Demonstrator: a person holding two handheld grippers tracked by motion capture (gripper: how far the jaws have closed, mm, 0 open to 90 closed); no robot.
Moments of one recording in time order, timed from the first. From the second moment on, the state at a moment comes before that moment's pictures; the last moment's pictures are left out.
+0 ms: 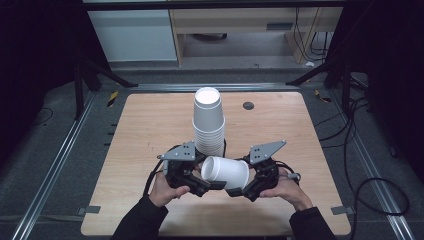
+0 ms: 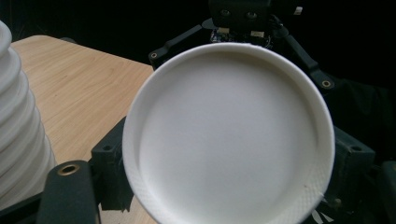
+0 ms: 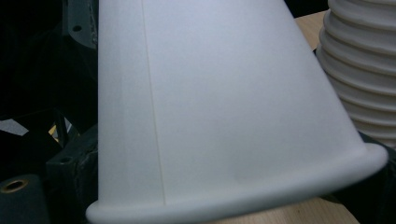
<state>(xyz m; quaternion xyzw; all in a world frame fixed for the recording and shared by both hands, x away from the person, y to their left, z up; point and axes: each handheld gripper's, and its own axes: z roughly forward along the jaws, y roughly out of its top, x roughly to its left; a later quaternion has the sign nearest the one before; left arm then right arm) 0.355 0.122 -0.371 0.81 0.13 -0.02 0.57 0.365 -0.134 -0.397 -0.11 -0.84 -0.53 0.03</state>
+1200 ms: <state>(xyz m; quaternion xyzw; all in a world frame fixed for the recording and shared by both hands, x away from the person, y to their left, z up) 0.356 0.128 -0.369 0.82 0.14 -0.03 0.56 0.367 -0.135 -0.400 -0.11 -0.85 -0.52 0.04</state>
